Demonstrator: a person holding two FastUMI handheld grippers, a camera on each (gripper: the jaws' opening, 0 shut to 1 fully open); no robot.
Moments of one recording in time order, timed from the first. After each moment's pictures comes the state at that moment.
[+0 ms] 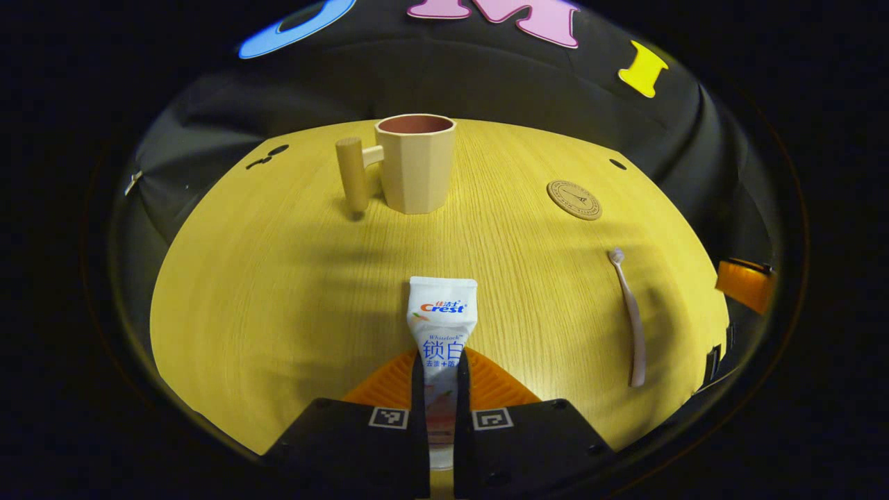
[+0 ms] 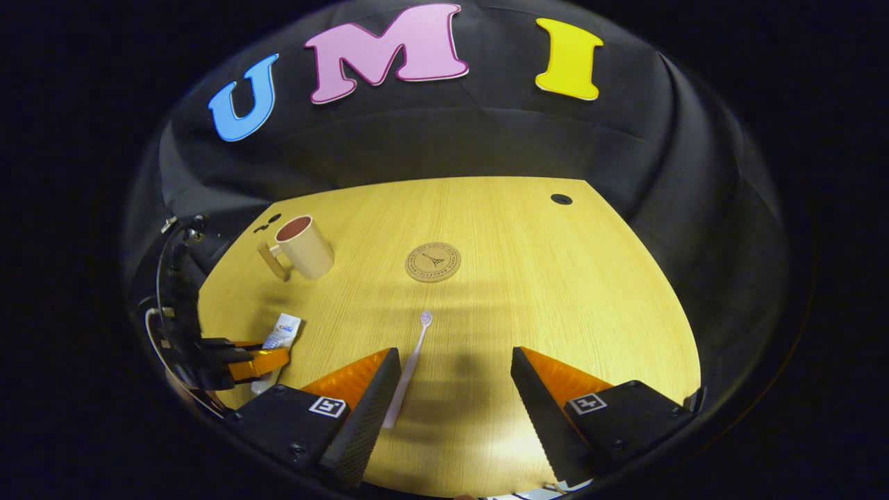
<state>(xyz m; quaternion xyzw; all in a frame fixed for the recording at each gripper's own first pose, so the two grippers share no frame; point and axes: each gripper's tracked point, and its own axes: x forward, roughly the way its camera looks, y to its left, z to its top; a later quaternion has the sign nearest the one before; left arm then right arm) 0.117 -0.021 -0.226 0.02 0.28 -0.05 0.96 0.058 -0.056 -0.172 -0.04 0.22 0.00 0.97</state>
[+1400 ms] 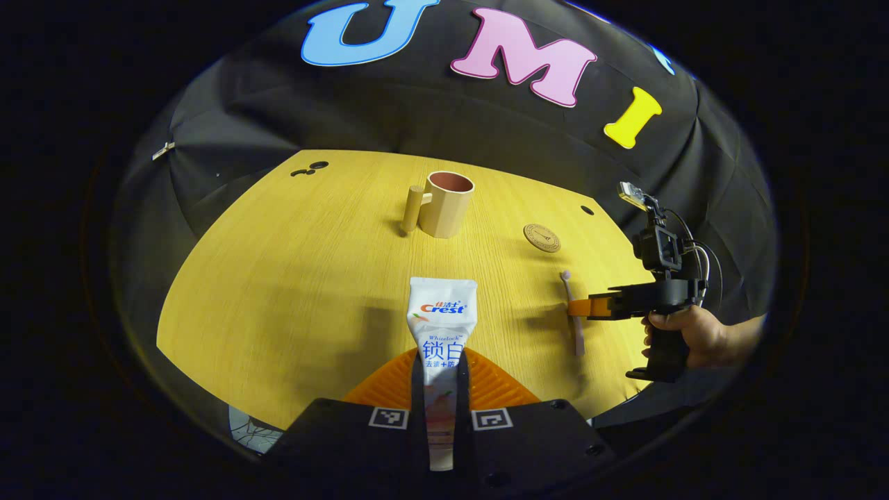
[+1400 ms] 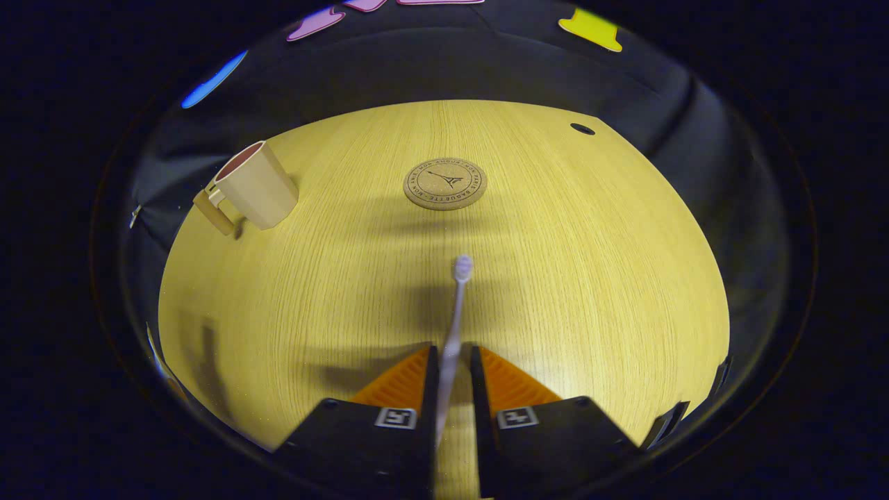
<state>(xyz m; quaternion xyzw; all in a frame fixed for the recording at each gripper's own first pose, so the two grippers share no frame) 0.004 0.021 -0.174 -0.03 0.22 -0.08 0.97 0.096 -0.022 -0.269 -0.03 0.35 -0.07 0.93</state>
